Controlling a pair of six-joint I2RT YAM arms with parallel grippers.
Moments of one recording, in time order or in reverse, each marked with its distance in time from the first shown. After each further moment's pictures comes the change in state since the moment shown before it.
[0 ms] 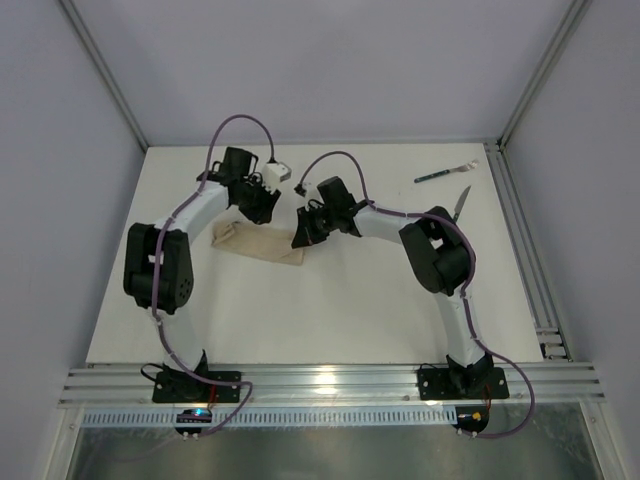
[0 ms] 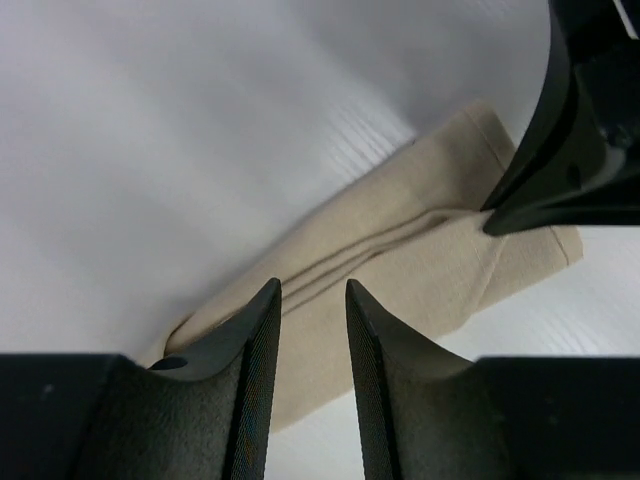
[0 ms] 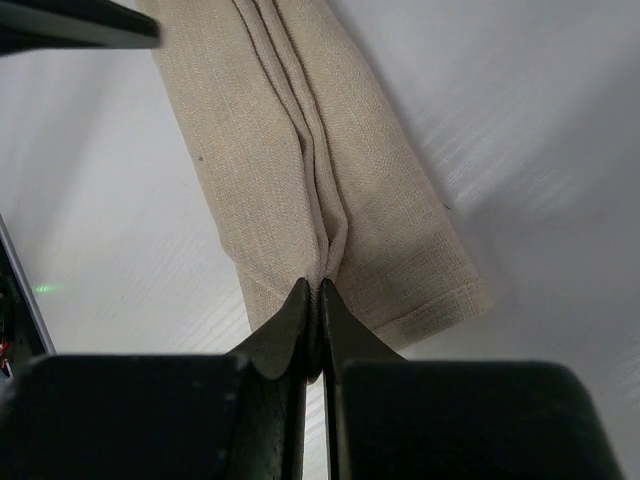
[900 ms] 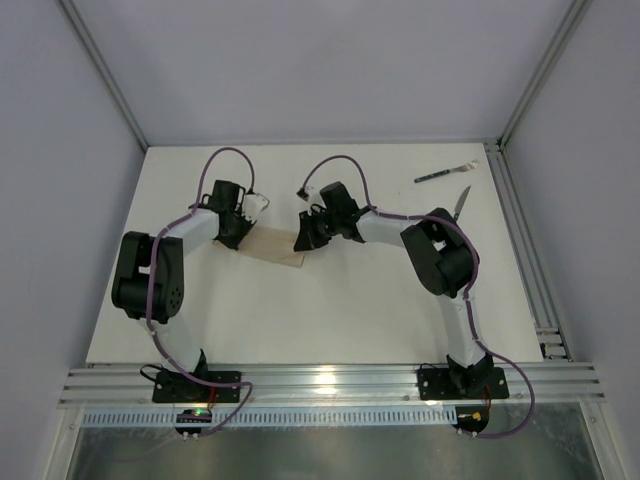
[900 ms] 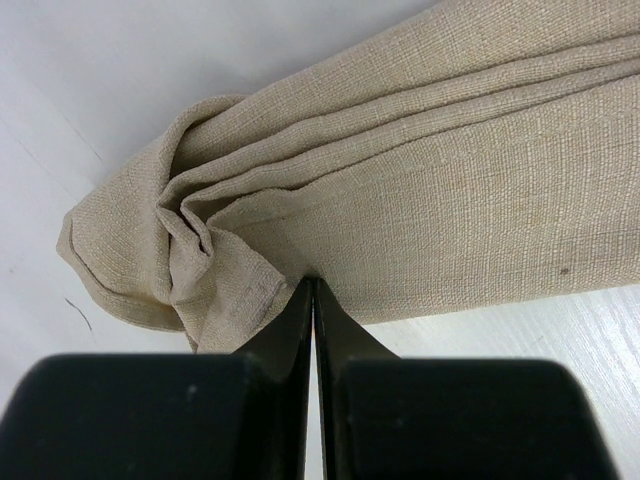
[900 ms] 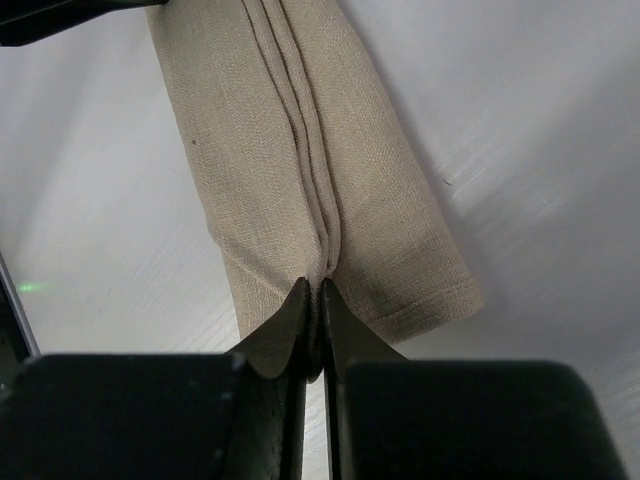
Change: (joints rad) left arm 0.052 -0.033 -0.322 0.202 -0.312 0.001; right arm 0.000 -0.032 -0.089 0.079 0.024 -0.001
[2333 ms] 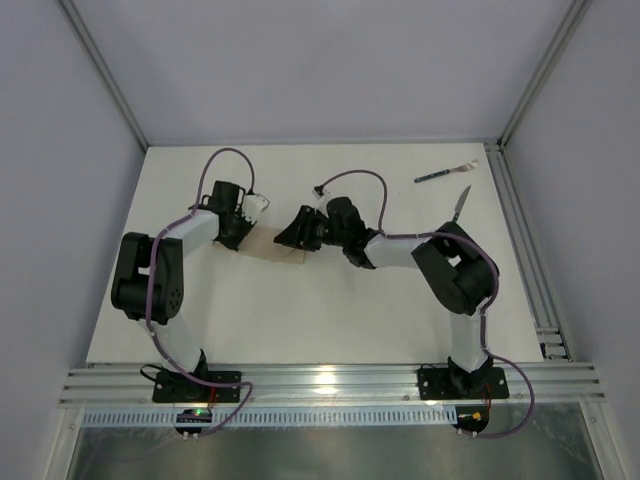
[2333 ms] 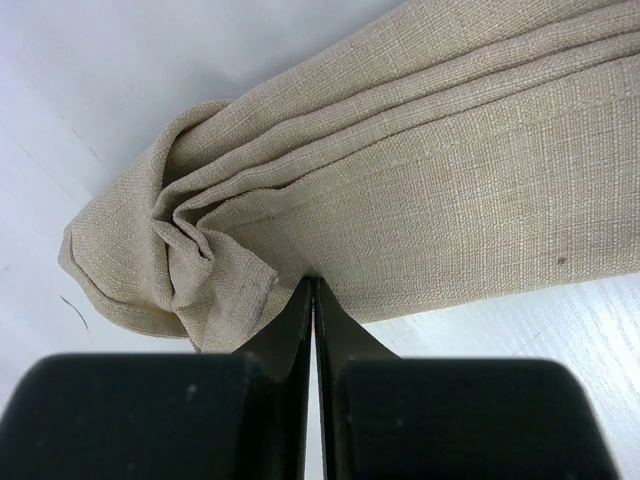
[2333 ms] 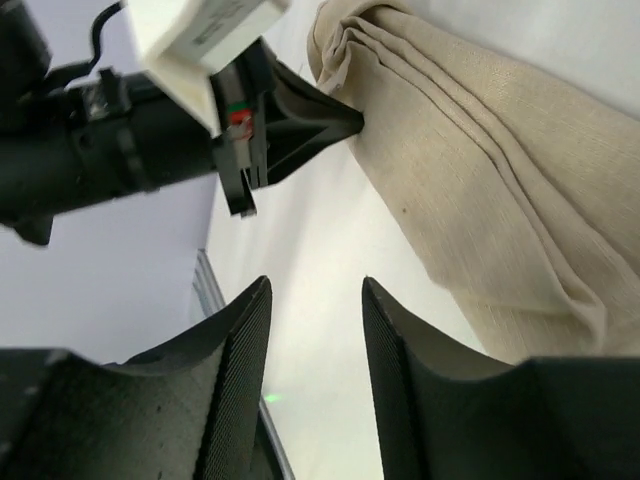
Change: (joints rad) left arm 0.000 -0.007 -0.013 0.008 0.002 0.000; right arm 0.092 -0.121 -0.290 0.602 0.144 0.751
